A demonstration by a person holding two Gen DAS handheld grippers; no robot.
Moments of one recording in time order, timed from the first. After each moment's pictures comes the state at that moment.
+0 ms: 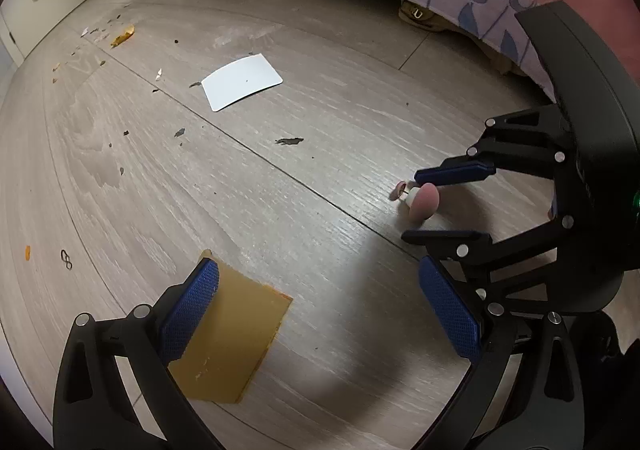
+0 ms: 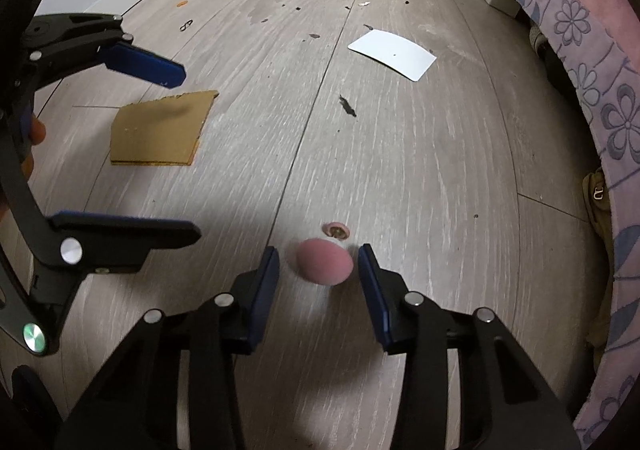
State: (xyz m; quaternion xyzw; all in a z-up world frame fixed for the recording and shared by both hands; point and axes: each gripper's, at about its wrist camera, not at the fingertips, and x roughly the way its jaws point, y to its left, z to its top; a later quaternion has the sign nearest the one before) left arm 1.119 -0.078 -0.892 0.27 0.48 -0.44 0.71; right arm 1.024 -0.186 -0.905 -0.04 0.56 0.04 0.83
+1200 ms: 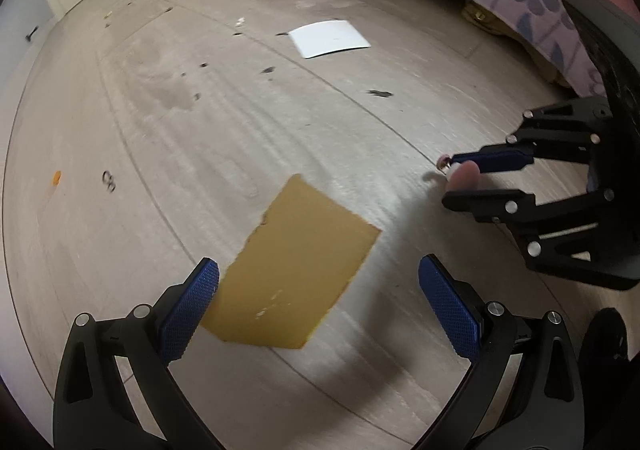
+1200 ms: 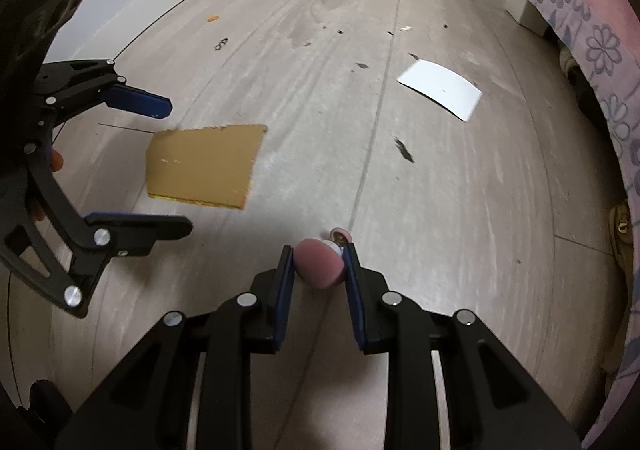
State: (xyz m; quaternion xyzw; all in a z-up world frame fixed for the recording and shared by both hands) left arm 1.142 -0.015 -0.901 0.25 0.51 -0.37 0.74; right arm 1.042 -0.157 -0.897 -0.02 0.54 0.09 0.83
